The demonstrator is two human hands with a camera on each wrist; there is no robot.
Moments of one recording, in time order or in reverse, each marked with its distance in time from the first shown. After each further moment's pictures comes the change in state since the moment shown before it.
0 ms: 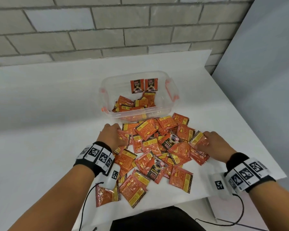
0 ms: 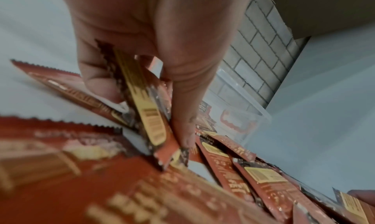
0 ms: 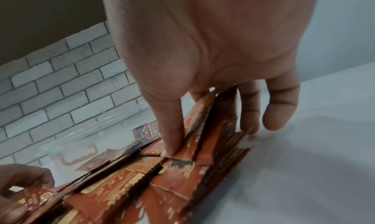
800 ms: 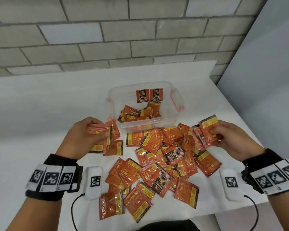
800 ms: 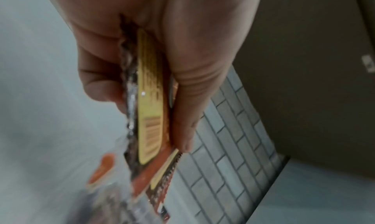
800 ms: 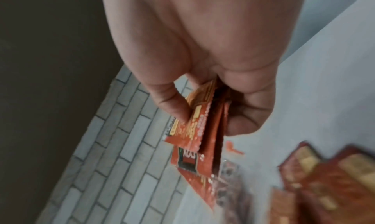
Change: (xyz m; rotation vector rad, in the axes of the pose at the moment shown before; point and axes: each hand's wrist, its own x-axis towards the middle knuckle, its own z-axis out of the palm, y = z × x) left_hand -0.054 -0.026 -0.096 -0.514 0.211 0.103; right_hand -0.017 -0.054 -0.062 0.981 -0.017 -0.040
